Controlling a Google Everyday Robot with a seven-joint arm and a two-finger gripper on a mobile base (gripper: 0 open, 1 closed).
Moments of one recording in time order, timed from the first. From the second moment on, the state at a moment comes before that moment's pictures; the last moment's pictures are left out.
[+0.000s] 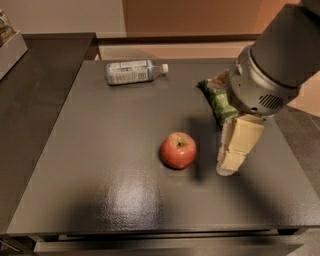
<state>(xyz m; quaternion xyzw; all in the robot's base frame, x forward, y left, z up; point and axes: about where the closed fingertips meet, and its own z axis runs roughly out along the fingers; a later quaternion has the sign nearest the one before) 0.420 -0.109 0.940 -0.68 0.70 0.04 0.19</state>
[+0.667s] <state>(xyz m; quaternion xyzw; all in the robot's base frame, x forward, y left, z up) 0.419 -0.060 0.901 -0.70 0.69 0.07 0.17</state>
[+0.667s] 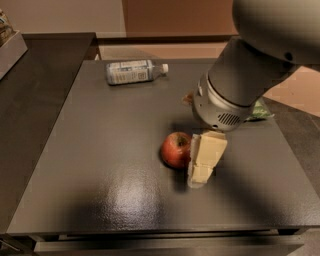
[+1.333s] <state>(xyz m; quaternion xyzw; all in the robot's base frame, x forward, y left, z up) 0.424 -0.045 0.869 -0.70 0.69 0.08 0.15</state>
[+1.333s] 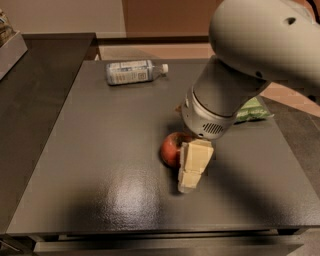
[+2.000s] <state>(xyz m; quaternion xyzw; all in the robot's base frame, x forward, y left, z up) 0.428 -0.048 0.853 -0.70 0.69 0.08 0.14</state>
